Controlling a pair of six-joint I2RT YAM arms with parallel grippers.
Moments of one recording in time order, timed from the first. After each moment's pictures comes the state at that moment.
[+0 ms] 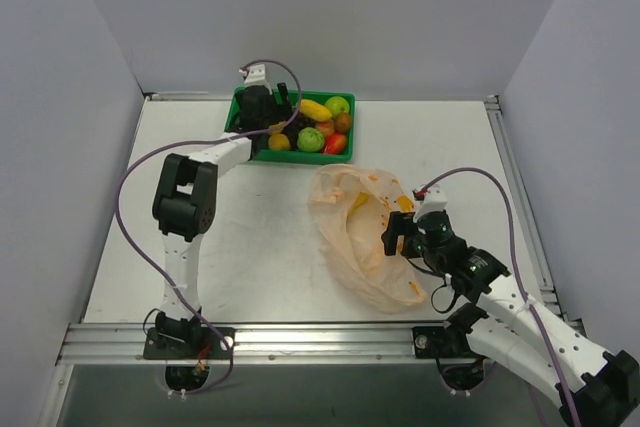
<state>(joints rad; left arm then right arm) -0.33 2.20 1.64 0.25 -0.22 -0.38 0.62 0.72 0.46 -0.38 0.24 0.43</state>
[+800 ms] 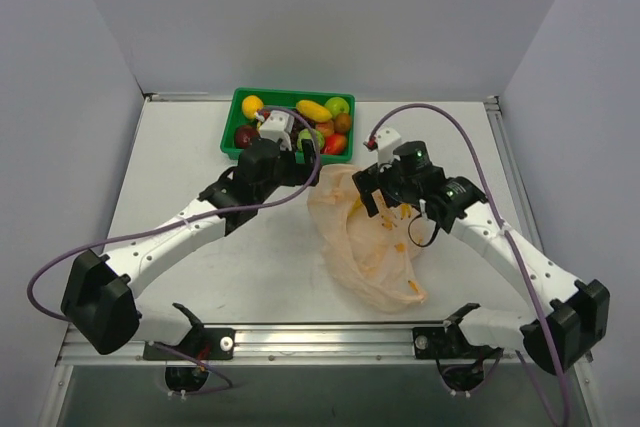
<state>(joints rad) -0.67 1.38 1.10 0.00 -0.22 -0.42 0.58 1.16 1.03 -0.55 0.09 -0.05</state>
